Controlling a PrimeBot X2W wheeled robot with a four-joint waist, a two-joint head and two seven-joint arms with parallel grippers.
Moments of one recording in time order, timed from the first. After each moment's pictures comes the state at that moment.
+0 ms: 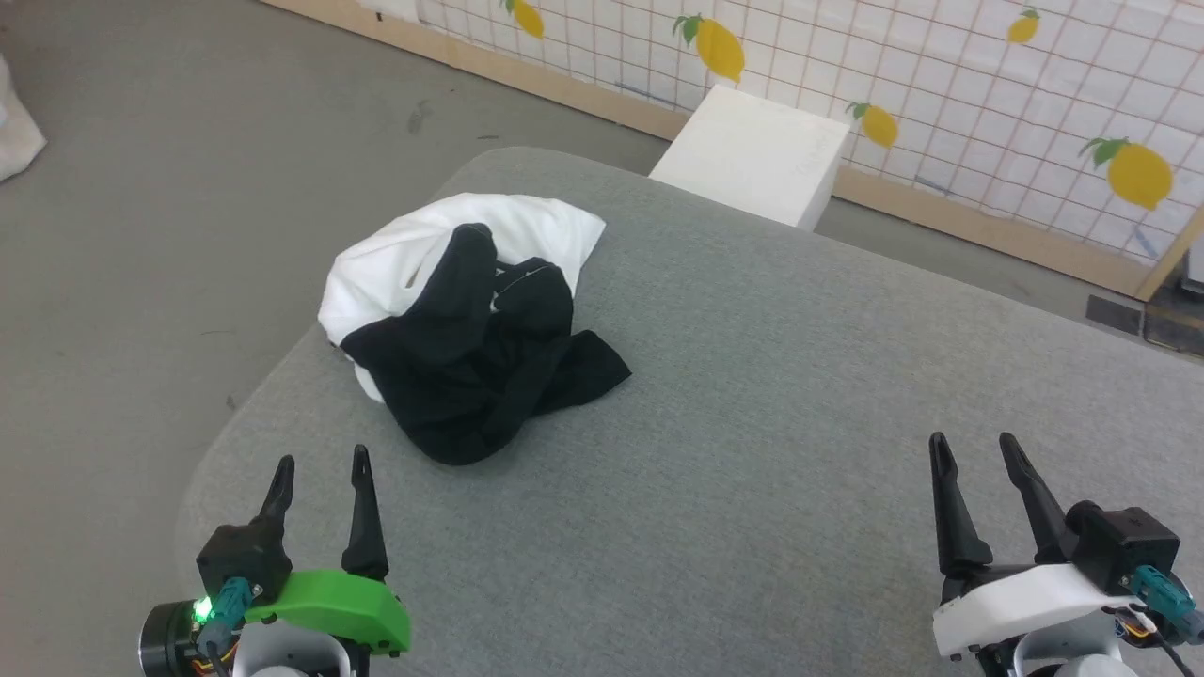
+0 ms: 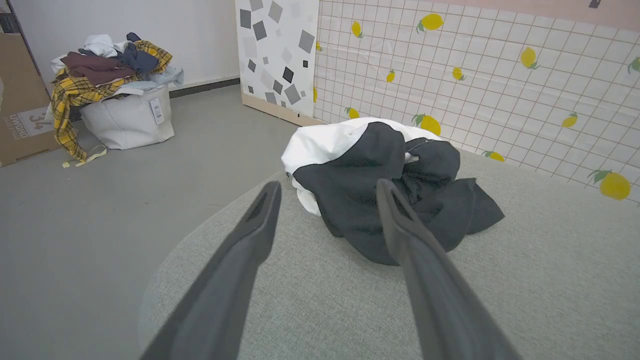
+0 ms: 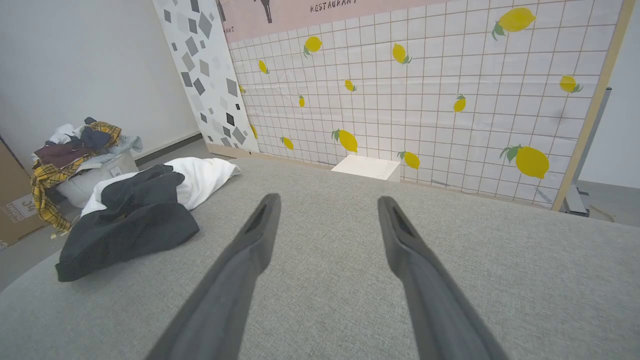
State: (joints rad) left arm -0.01 0.06 0.02 0.16 -0.15 0.01 -0.21; right arm 0.01 -0.05 -0.05 0.16 0.20 0.13 -0.21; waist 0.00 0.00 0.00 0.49
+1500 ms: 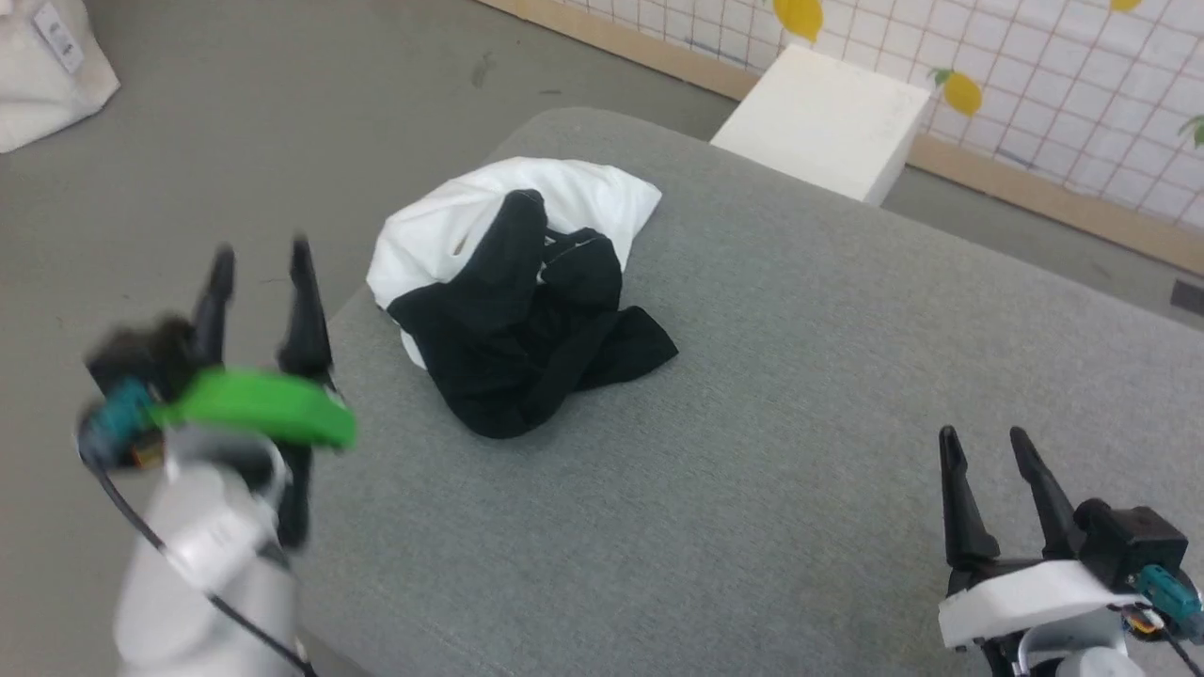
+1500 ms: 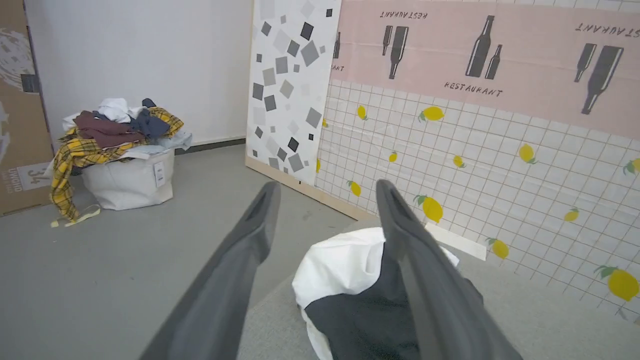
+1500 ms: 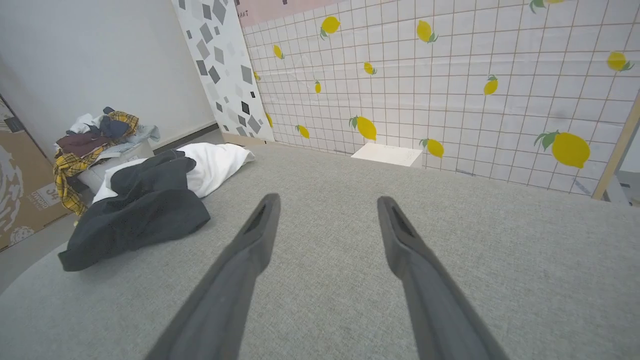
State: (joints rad) left arm -0.35 0.12 0.06 0.26 -0.28 -0.07 -0.22; right arm -0.01 -0.05 -0.07 0.20 0.18 0.13 -0.26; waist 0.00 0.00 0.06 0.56
